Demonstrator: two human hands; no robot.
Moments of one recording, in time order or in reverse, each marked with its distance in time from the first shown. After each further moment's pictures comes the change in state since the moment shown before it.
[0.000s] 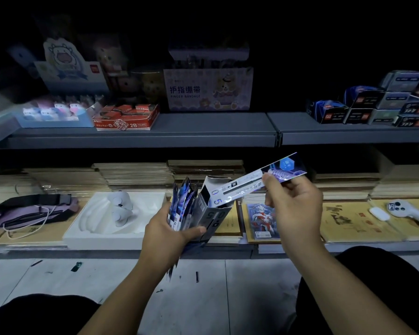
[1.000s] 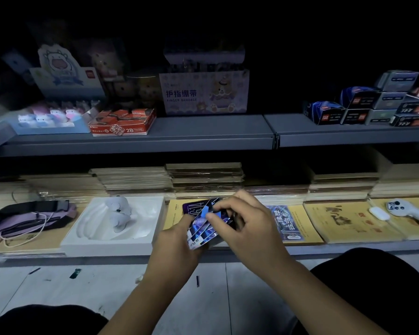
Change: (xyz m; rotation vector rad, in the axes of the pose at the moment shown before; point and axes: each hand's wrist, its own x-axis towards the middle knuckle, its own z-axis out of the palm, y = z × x) left_hand -0.005 -0.009 0.017 0.465 -0.054 0.210; right_hand -0.028 0.024 0.023 -0.429 -0.434 -0.370
